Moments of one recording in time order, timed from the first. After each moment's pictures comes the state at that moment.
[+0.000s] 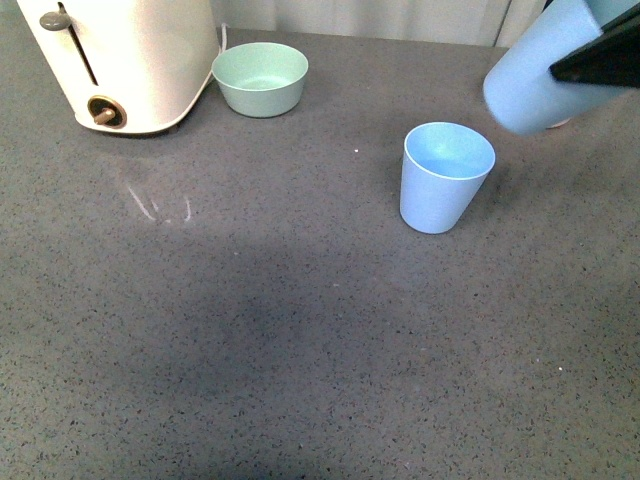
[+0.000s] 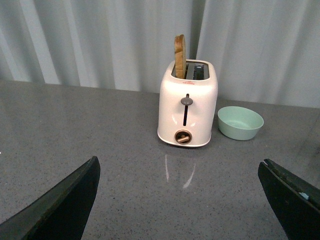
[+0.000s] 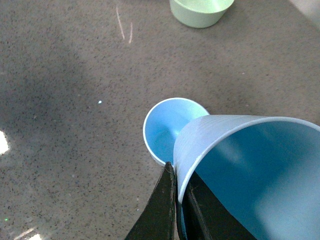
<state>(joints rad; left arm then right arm) 0.00 0.01 0.02 0.00 0.00 -0.01 0.12 1.54 0.96 -0.17 -0.55 -0.70</state>
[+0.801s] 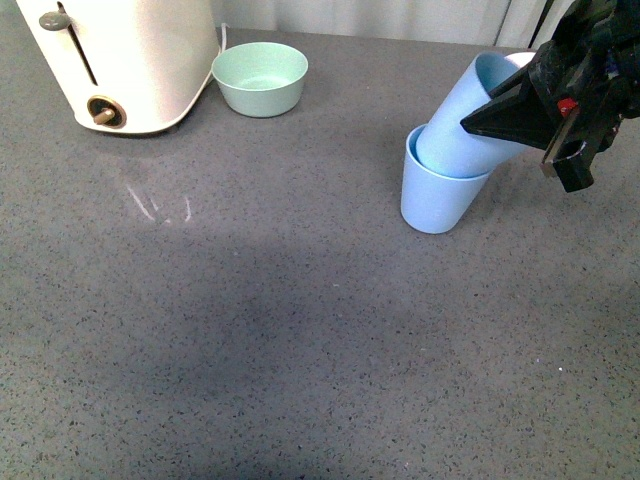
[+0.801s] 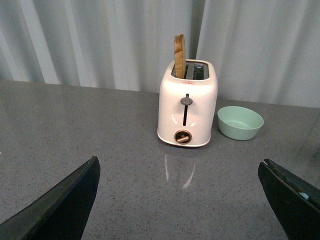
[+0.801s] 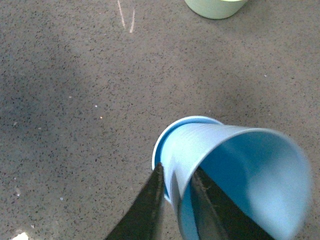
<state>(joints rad) 0.00 0.01 0.02 0.00 0.00 -0.01 0.23 1.68 0.97 -0.03 -0.44 -0.66</state>
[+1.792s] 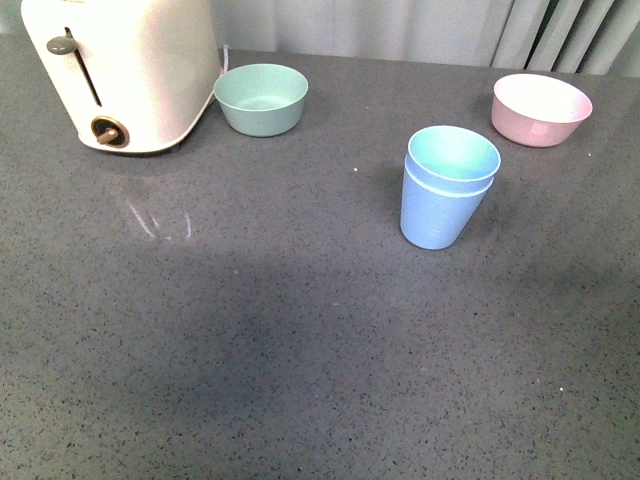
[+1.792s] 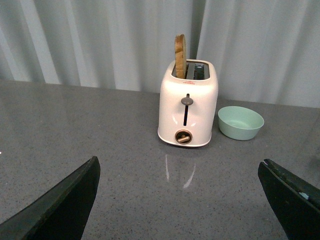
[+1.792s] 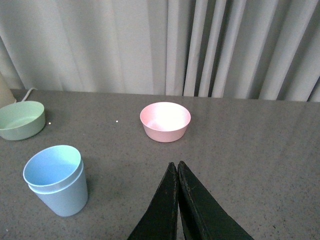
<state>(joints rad) 0.00 0.01 0.02 0.00 0.00 -0.01 0.00 0.82 0.13 0.68 0.00 -0.01</state>
